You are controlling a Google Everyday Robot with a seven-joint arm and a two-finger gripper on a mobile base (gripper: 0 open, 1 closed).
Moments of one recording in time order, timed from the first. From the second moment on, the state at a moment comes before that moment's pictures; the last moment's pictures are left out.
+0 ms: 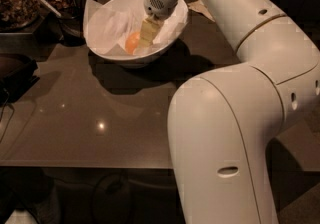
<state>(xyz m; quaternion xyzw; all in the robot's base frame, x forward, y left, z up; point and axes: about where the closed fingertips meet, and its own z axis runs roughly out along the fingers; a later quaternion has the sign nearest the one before) 0.702 0.017 0.887 -0.58 0.80 0.10 0.13</state>
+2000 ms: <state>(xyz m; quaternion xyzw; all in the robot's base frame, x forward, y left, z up) 0.768 0.056 0.869 -0.59 0.78 0.08 0.17</state>
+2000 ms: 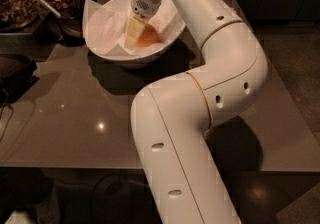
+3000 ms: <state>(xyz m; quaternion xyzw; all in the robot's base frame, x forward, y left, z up) 0.769 0.055 0.885 -0.59 0.78 0.08 0.19</state>
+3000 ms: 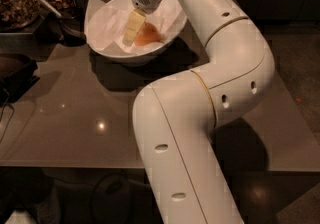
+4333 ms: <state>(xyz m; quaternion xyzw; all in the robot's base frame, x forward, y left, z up) 0.741 0.032 0.877 -0.58 0.79 0.11 0.17</state>
